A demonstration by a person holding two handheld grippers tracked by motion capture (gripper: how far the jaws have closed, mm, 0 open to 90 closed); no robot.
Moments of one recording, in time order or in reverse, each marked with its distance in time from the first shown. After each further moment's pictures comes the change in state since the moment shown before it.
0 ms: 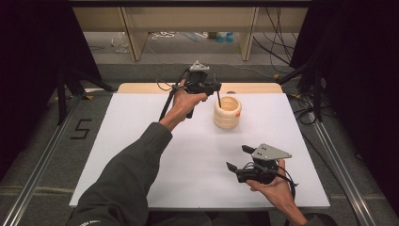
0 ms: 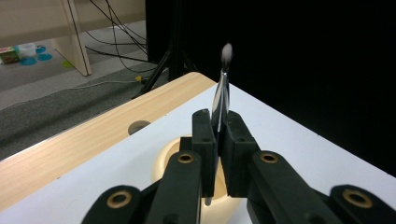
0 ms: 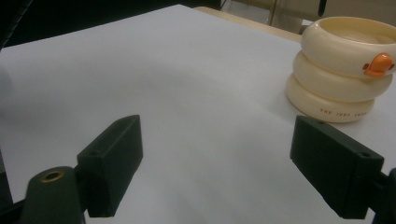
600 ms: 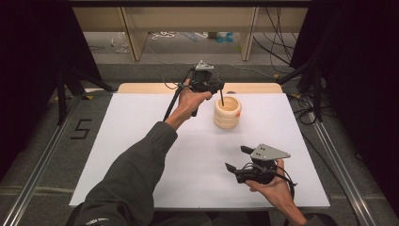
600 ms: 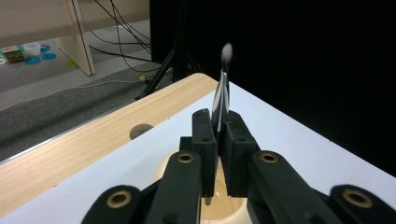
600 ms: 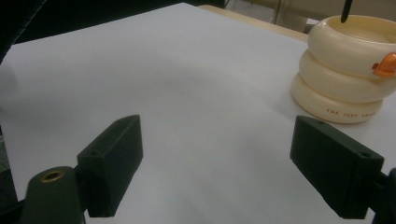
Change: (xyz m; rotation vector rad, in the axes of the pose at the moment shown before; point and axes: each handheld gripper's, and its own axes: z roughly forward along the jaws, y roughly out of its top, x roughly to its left) left arm 0.003 0.000 0.021 -0.004 0.013 -0.010; right arm 0.002 0.000 0.002 0.008 0.018 0.003
